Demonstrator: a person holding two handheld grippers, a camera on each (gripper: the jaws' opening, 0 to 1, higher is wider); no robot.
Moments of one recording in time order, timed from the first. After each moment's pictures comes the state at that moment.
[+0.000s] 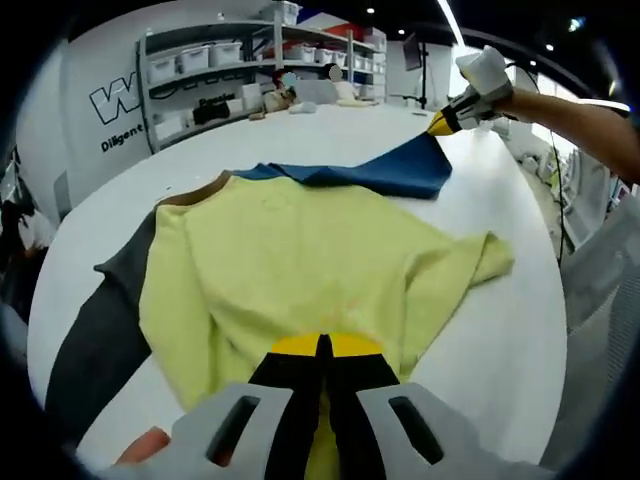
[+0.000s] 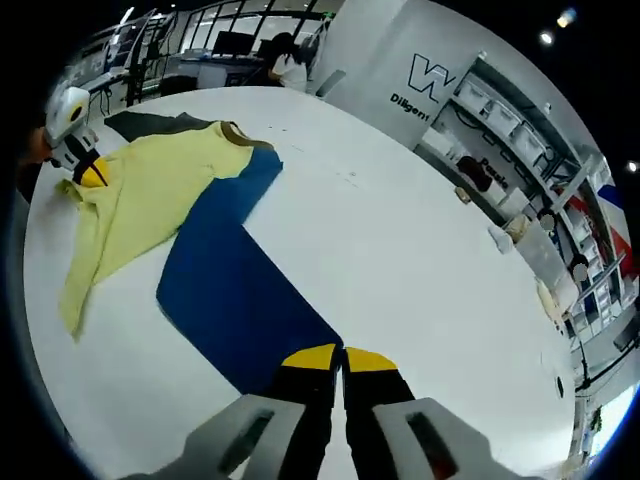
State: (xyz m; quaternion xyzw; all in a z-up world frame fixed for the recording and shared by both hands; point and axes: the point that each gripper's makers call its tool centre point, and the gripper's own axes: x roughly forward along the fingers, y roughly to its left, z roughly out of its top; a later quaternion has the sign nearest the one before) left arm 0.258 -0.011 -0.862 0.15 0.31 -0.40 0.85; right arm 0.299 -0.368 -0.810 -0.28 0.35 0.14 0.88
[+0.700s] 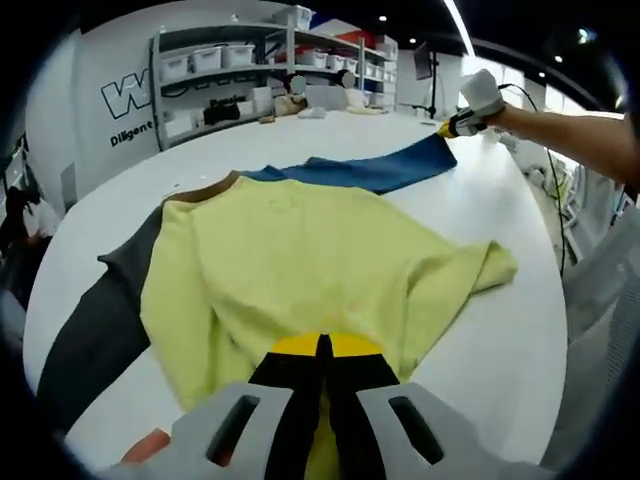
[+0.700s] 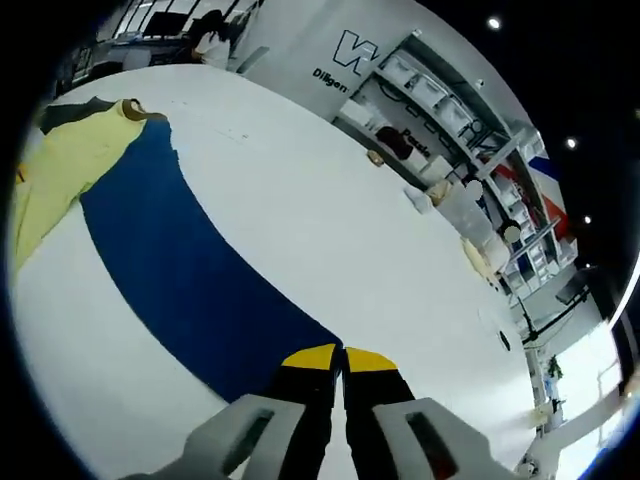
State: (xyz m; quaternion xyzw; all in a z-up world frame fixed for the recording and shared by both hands) left arm 0.257 -0.010 -0.862 0.13 0.31 -0.38 0.86; right arm 0.317 -0.477 -0.802 -0.30 0.34 -0.06 0.89
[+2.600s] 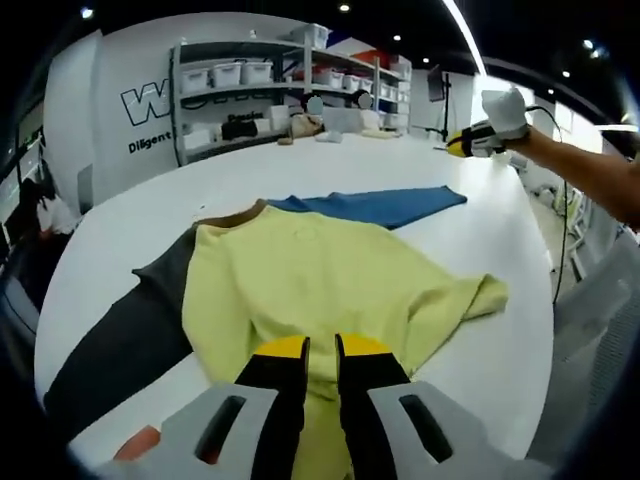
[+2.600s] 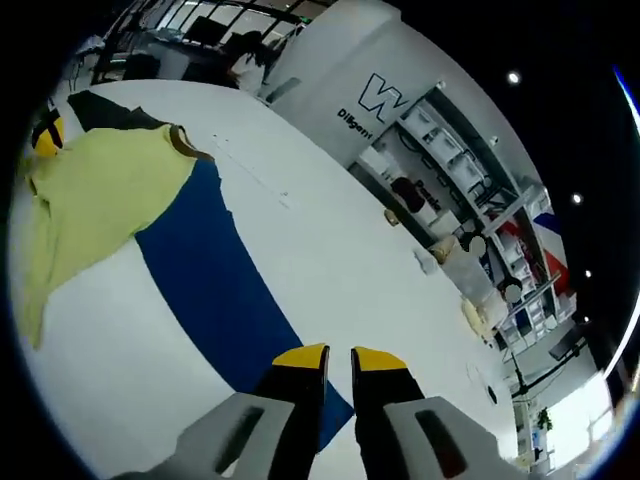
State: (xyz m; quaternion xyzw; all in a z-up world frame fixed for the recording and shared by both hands) left arm 0.257 0.011 -0.816 0.11 0.27 -0.36 0.89; right arm 0.294 -0.357 -0.751 -0.36 0.27 0.04 0.89
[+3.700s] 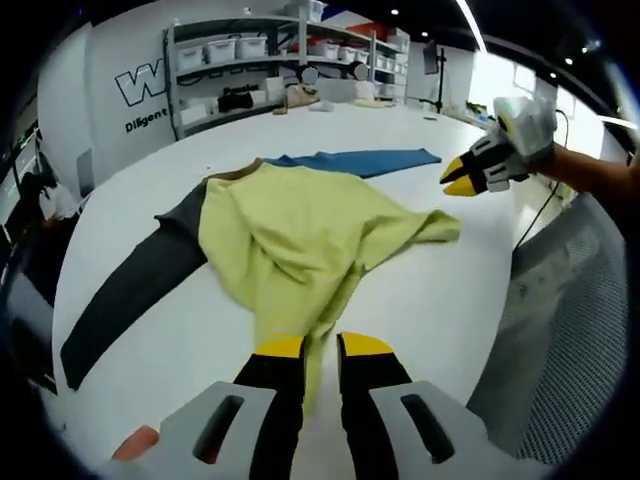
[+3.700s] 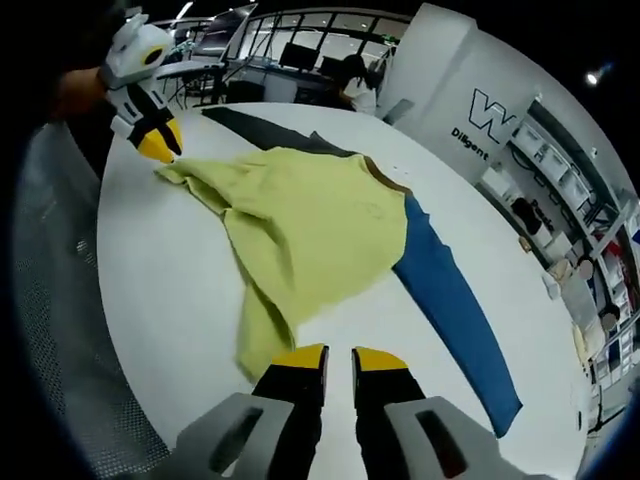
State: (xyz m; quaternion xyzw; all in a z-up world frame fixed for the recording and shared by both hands) left arm 0.167 0.069 -0.826 0.15 0.35 -0.36 0.86; right arm 0.177 -0.182 -0.826 -0.29 0.32 0.27 0.86
